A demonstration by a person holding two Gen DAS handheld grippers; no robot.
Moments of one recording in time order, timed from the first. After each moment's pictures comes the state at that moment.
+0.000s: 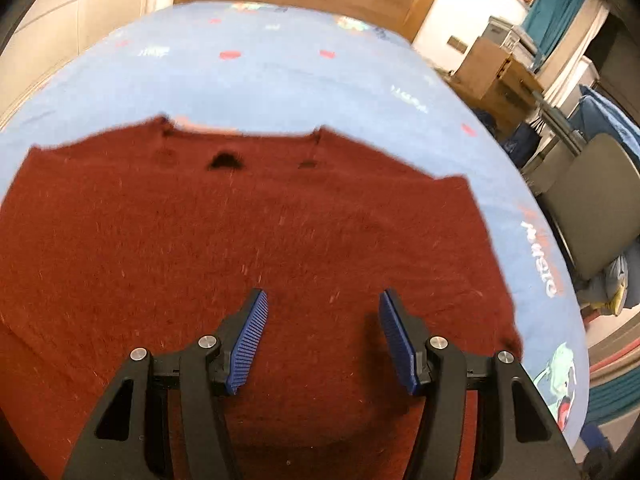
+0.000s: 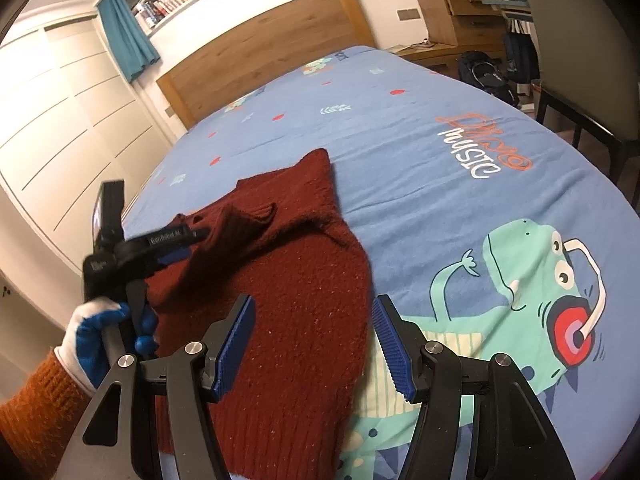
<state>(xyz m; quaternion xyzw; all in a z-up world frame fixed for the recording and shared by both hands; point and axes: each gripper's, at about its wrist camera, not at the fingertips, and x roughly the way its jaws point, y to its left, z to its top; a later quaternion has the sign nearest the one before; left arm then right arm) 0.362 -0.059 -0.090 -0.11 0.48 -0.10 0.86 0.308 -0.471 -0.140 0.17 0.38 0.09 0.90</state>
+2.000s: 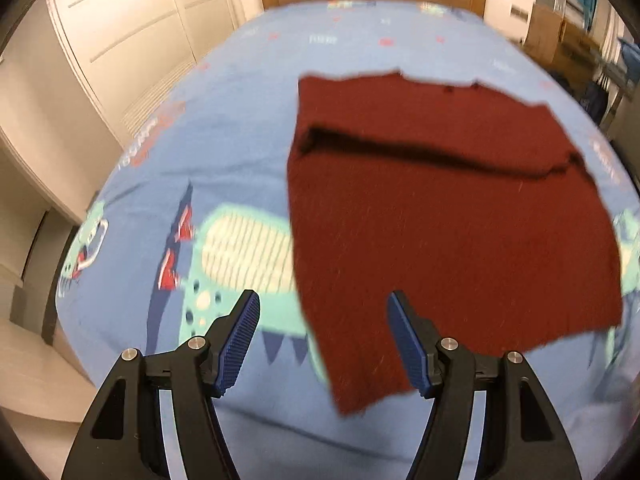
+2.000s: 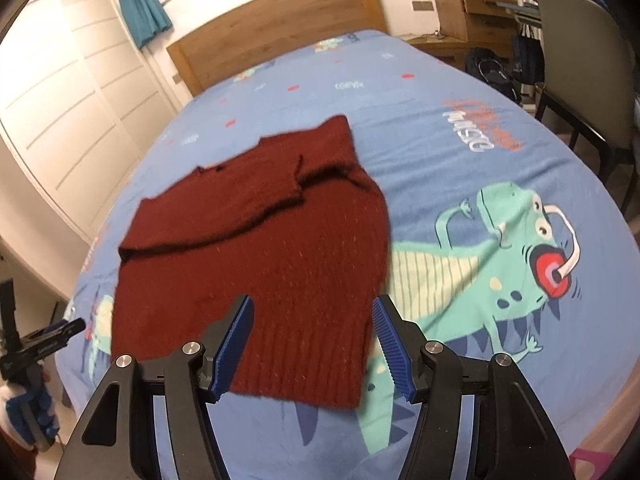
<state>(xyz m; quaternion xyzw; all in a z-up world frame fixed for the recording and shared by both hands) 0.150 0.093 -0.054 0.02 0.51 0.06 0.85 0.241 -0.429 -0.131 0.12 0.43 0.09 0.89</state>
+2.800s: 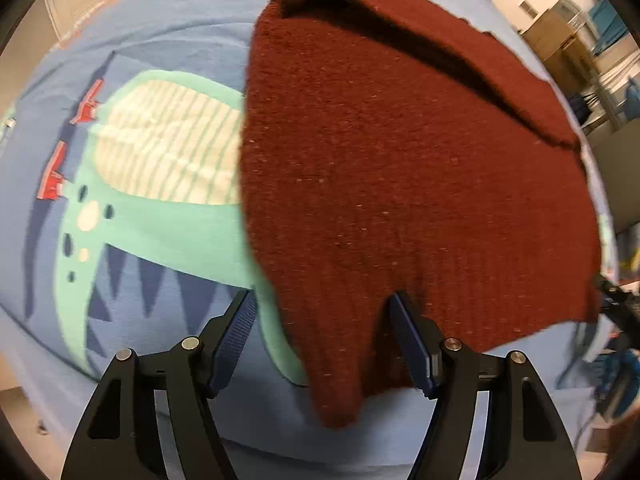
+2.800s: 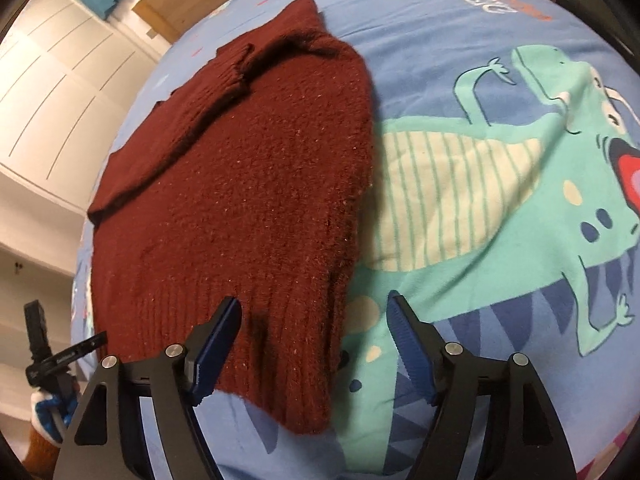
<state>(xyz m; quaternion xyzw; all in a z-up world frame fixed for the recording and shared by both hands) 0.185 0.123 -0.144 -0.13 0.60 -0.04 0.79 0.290 -0.450 -0.244 0.18 0.55 0.13 0.81</state>
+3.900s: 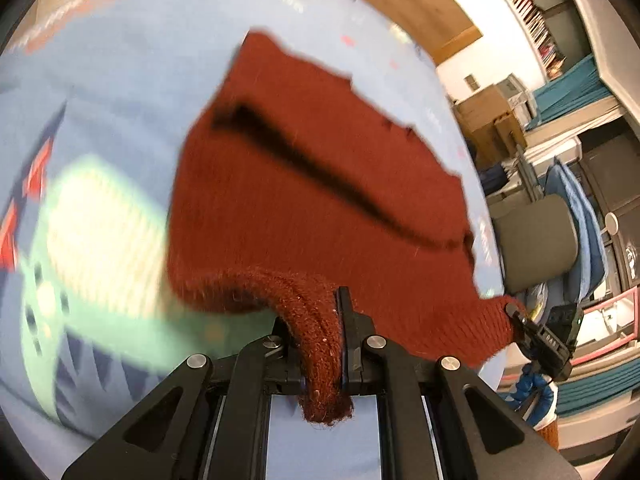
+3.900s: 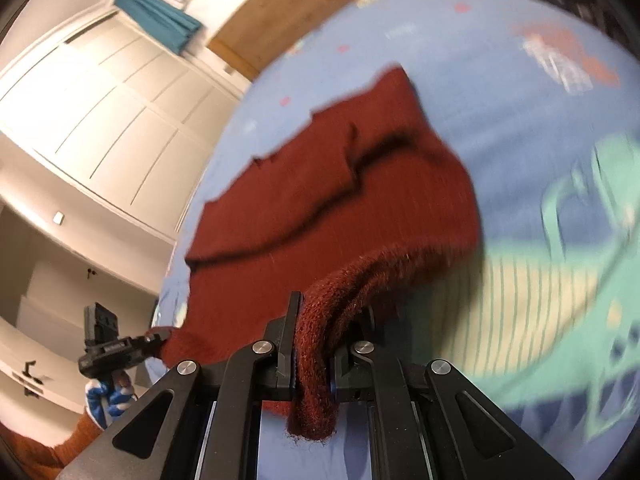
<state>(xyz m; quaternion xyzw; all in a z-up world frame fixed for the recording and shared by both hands) 0.235 0.169 -0.056 -0.28 0.50 -0.14 0.81 0.331 -0.452 -0.168 0.25 0.45 0.25 0.82</state>
